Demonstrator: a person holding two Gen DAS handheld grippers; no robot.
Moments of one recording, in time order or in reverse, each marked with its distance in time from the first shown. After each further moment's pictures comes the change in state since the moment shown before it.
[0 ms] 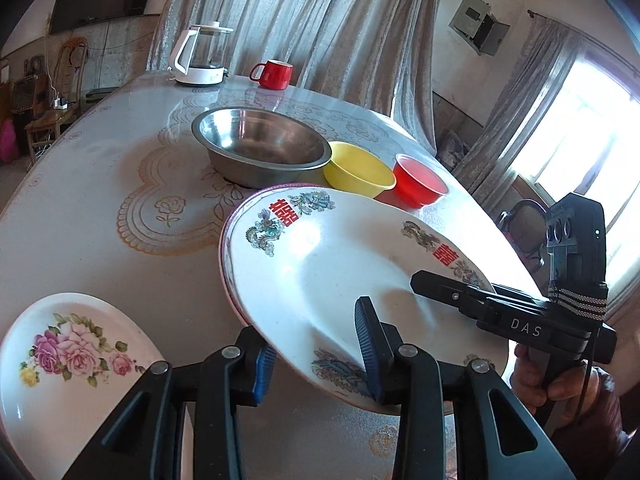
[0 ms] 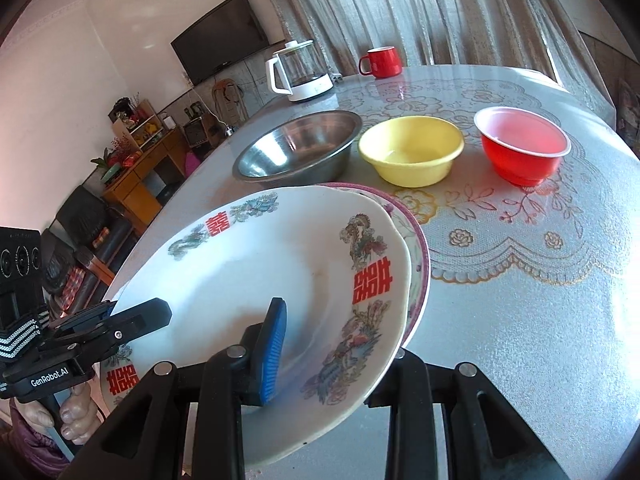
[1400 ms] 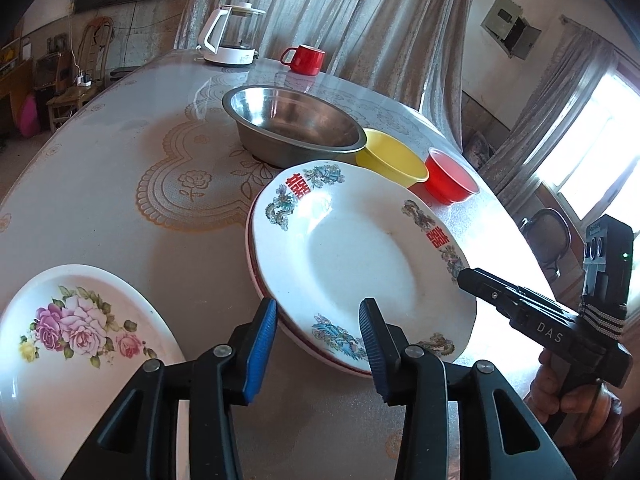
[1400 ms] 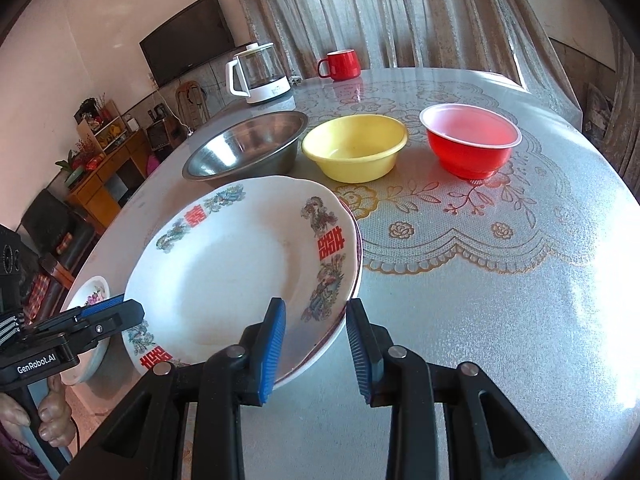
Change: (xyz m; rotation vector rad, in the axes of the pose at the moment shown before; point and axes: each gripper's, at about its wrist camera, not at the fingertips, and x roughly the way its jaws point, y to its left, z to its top) left arm 0.001 0.013 -0.007 -0.077 0.026 0.069; right arm -0.012 -0.016 -0.010 0.014 -0.024 -0.147
